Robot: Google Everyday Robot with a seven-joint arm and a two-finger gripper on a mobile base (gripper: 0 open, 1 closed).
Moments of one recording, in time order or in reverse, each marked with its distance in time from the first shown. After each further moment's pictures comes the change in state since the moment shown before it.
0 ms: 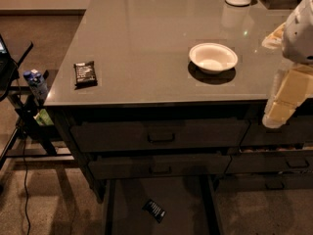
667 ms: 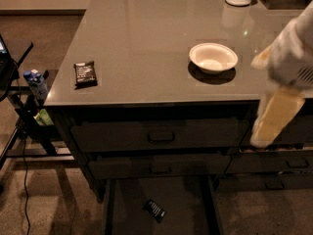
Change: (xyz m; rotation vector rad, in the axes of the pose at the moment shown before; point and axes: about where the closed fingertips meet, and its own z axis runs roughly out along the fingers) arm -0.003 0.020 0.026 -0.035 0.001 0.004
